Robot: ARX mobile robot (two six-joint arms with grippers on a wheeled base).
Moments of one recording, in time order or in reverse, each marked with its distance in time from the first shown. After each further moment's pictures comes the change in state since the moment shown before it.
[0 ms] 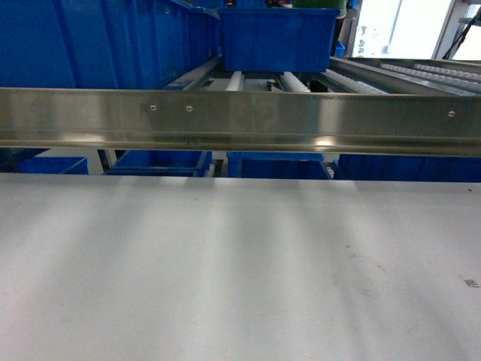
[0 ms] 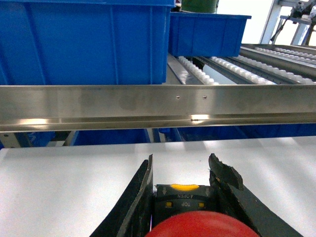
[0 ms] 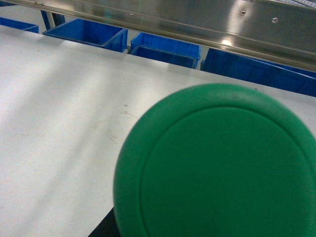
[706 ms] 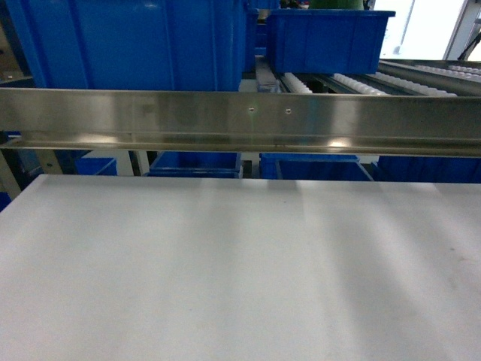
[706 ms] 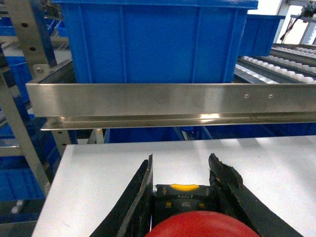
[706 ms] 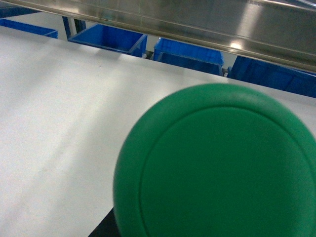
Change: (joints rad) left arm 0.000 0.000 0.000 -0.005 0.000 0.000; right arm 0.000 0.000 0.000 0.000 0.000 0.000
